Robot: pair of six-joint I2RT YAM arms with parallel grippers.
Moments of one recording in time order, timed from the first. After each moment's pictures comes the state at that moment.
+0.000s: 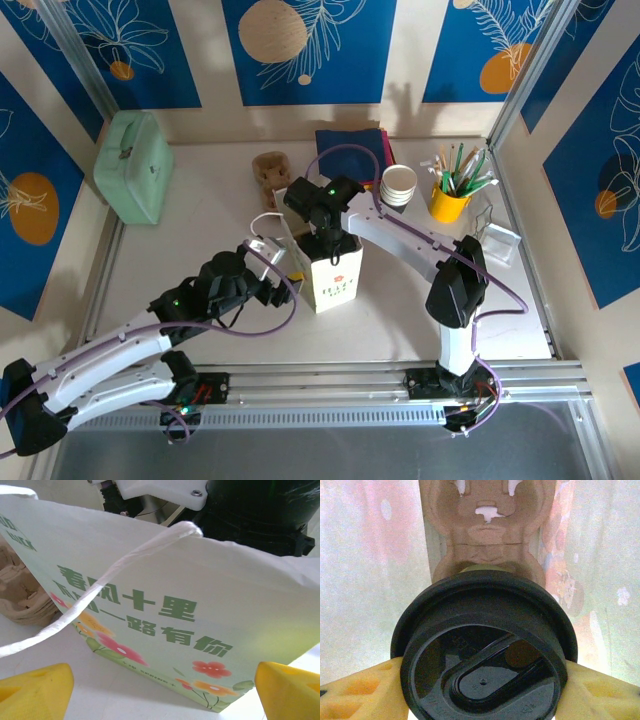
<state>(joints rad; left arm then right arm) -0.91 0.84 0.65 -0.23 -0.15 -0.07 0.86 1.88 1.81 -1.40 0.02 0.50</state>
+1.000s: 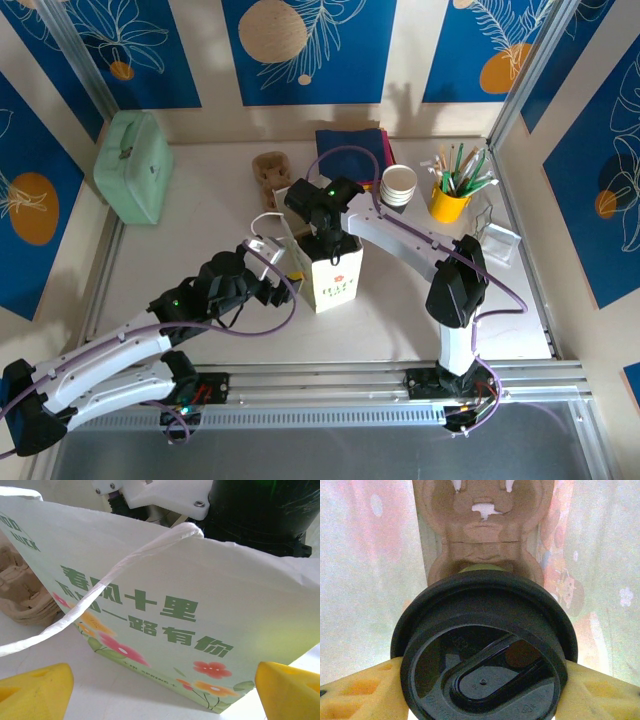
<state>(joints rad) -0.91 0.84 0.65 -0.23 -0.15 -0.07 0.86 1.88 1.80 -1.40 0.02 0.50</state>
